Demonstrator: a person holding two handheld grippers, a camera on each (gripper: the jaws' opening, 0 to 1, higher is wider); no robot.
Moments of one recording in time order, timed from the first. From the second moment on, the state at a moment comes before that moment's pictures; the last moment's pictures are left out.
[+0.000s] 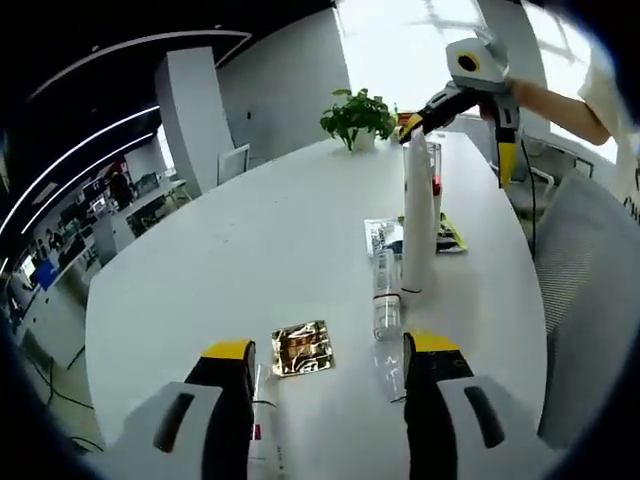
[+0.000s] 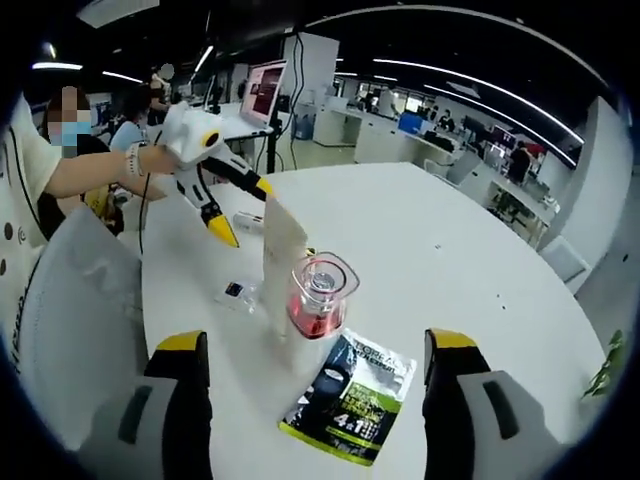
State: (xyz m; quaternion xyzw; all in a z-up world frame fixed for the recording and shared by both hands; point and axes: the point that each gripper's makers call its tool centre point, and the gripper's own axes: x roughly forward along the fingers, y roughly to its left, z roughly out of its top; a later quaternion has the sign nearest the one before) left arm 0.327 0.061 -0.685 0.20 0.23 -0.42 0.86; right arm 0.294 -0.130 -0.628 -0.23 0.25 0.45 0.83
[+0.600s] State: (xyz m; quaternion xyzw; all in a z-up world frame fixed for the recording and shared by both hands) left arm 0.354 0.120 -0.736 0.20 0.34 -0.32 0.86; right arm 0.285 -0.129 -0.642 -0.21 0.26 0.45 0.83
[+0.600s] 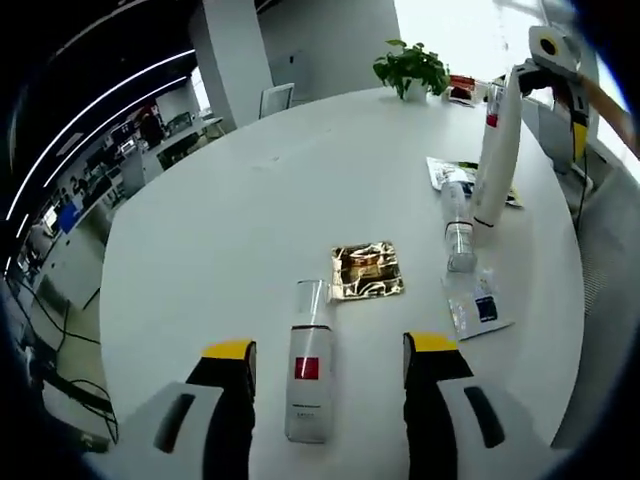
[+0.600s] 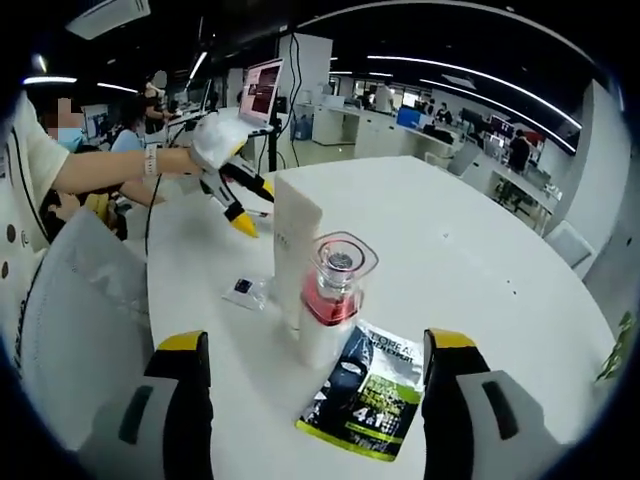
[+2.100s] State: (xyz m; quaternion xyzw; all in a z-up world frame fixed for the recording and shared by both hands) left arm 0.355 0.119 -0.762 0.20 0.36 -0.32 0.85; right arm 0.249 -0.130 -0.652 -0.14 0.27 0.43 0.85
